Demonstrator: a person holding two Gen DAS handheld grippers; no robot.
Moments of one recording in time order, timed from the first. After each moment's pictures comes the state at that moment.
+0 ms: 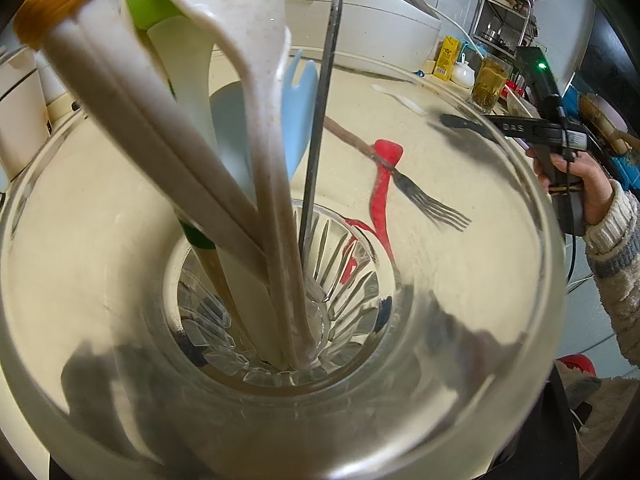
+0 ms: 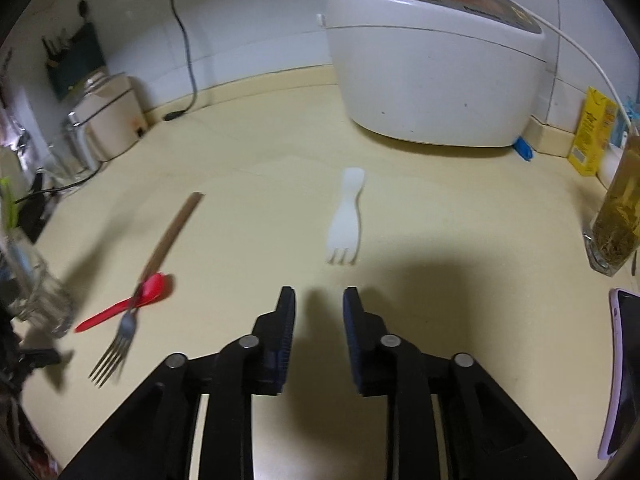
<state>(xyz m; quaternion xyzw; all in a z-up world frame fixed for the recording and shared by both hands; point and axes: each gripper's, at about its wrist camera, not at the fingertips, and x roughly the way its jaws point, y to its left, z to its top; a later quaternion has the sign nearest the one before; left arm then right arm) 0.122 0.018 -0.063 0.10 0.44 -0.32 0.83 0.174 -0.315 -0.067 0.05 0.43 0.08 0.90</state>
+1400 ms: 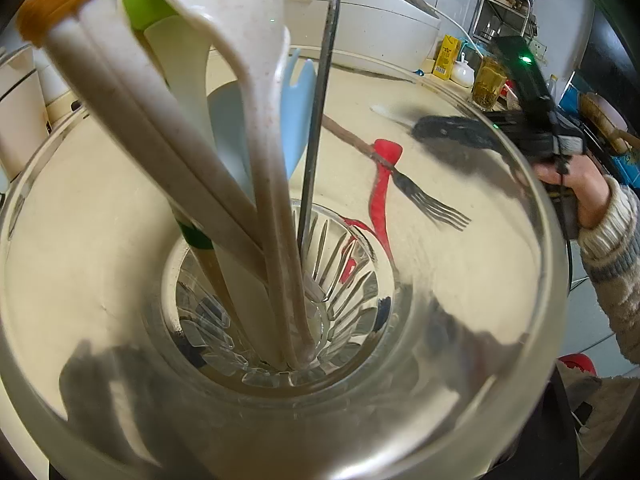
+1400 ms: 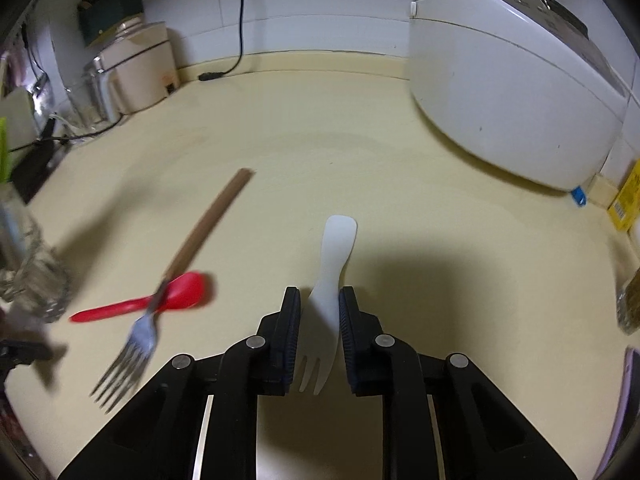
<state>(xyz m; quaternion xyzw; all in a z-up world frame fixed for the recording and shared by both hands) 0.121 0.015 -0.062 0.10 0.44 -0.32 0.83 0.176 -0.262 -0.064 0.00 0.45 0.15 0.88</state>
